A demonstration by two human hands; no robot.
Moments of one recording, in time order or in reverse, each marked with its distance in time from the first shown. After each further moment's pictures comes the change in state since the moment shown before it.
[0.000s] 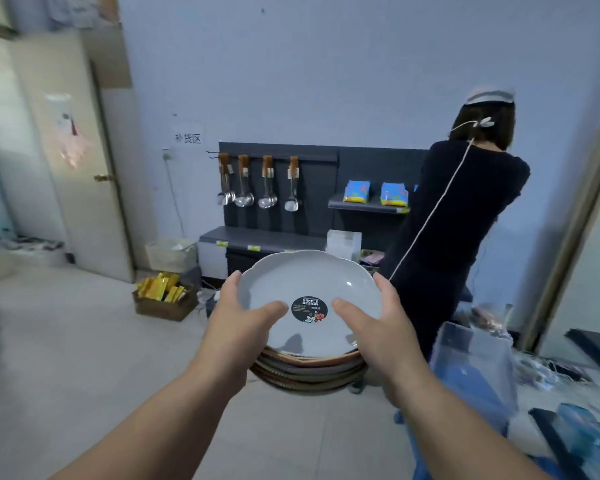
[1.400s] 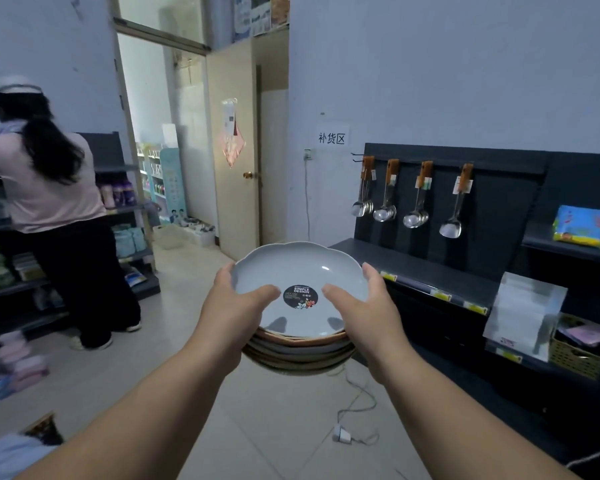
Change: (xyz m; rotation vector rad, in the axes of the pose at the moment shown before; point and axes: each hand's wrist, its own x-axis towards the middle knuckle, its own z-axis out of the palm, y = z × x) left_hand 0.321 -0.029 -0.188 0.017 0.513 0.044; right_hand 0.271 -0.018 0.352 0.192 -0.508 -0.114
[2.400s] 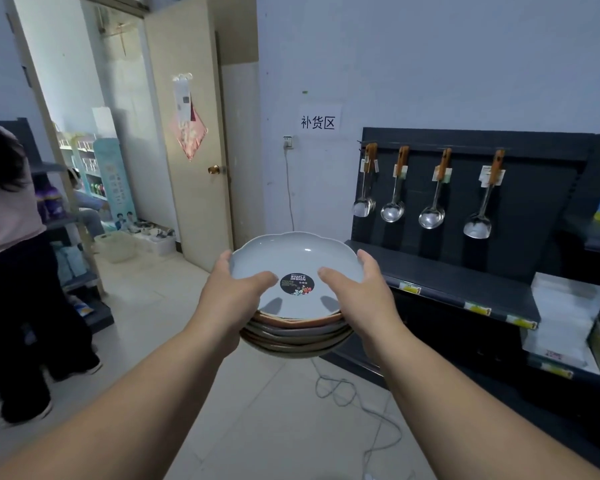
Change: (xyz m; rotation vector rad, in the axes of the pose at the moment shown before) left_hand 0.388 -0.052 -0.031 0.034 -0.160 -0.062; right_hand 0.304 0.052 0.200 -0.051 0.172 0.079
